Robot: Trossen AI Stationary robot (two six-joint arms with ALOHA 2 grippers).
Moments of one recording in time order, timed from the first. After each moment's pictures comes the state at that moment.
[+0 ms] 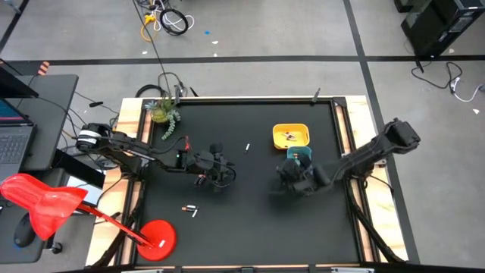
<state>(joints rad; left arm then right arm) -0.09 1.47 0.66 0.23 -0.19 0.13 0.36 1.48 0.85 -0.53 0.68 0.97</state>
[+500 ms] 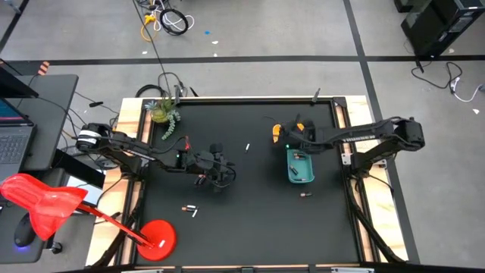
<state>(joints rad) -0.09 1.47 0.66 0.23 -0.19 0.13 -0.15 1.40 0.84 -0.54 0.57 0.63</state>
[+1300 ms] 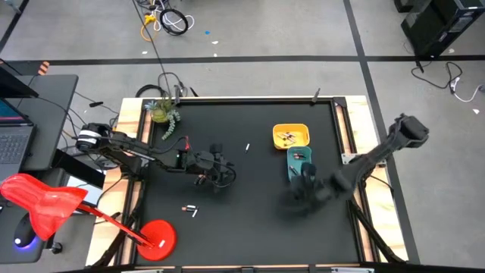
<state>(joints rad) -0.09 1.47 0.66 0.23 -0.19 0.12 0.58 1.35 0.83 -0.60 0.51 0.76</state>
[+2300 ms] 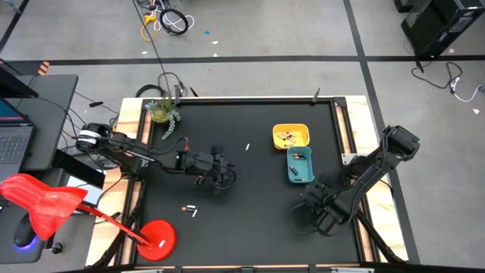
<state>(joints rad) -0.11 1.47 0.66 0.30 -0.19 0.13 0.80 1.55 0.80 -0.91 0.47 1.27</state>
